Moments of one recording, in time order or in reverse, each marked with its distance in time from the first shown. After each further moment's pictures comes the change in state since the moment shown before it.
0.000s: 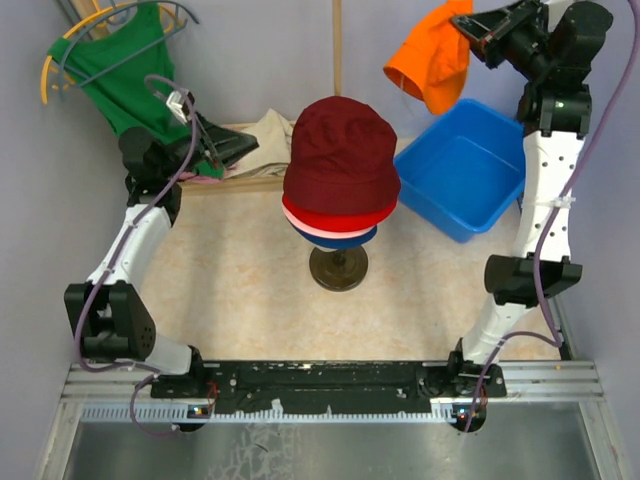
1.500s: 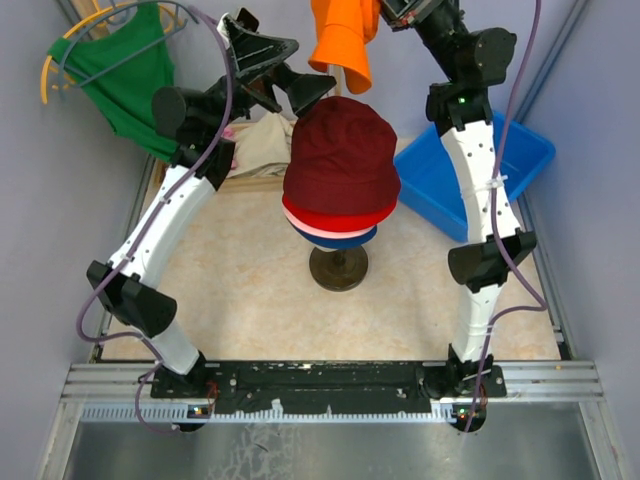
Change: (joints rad) left arm -0.450 0.211 0.689 0.185 -0.295 -0.641; right arm 0.415 0.185 0.096 0.975 0.029 0.497
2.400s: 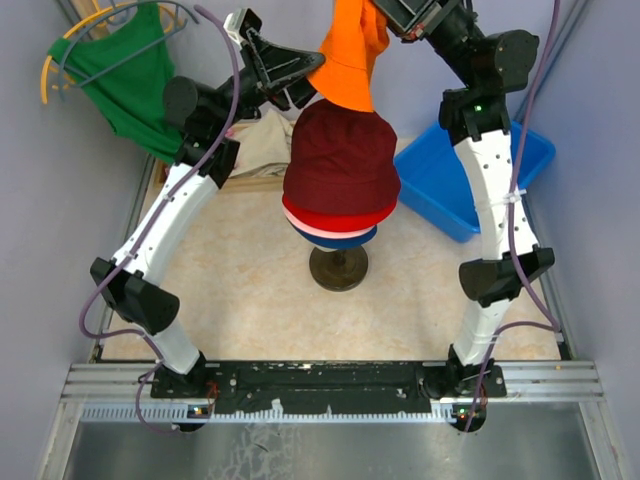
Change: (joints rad) left arm -0.014 0.028 0.030 -0.125 -0.036 0.178; right arm 0.000 -0.140 -0.125 -0.035 -0.108 -0.060
